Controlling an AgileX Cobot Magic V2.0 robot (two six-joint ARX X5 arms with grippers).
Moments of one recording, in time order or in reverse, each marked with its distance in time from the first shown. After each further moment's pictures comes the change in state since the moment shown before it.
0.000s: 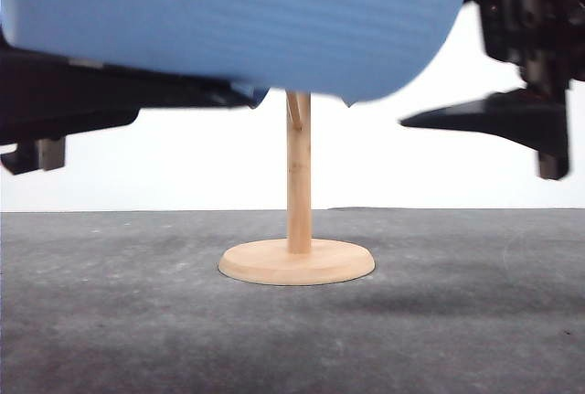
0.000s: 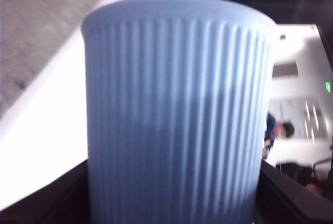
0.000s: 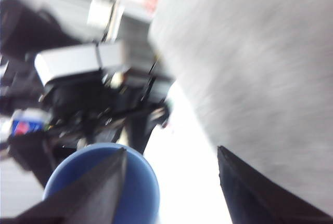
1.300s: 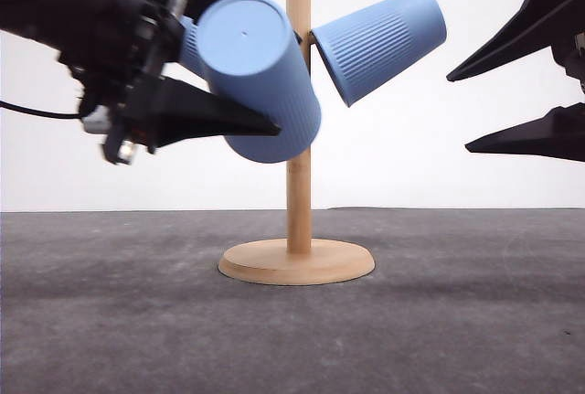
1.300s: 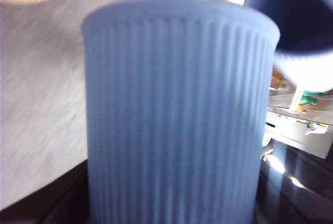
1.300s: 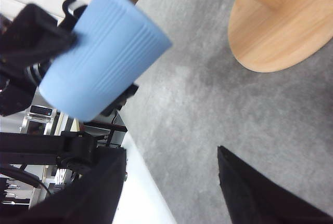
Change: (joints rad) left_arx 0.246 0.242 0.067 0.510 -0.321 -0.862; right_arx -0.165 0.000 0.000 -0.039 0.056 -0.123
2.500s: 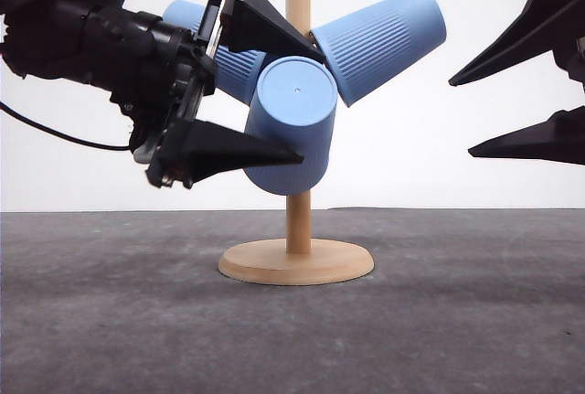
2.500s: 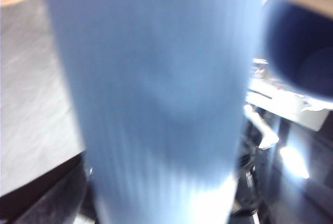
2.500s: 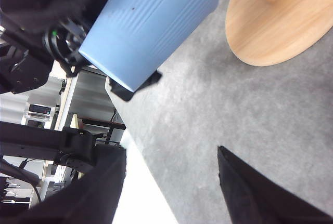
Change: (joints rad) left_arx 0.051 0.193 0.096 0.033 0.215 0.020; right_arx 0.000 0.000 0.000 -0.025 0.003 -0.016
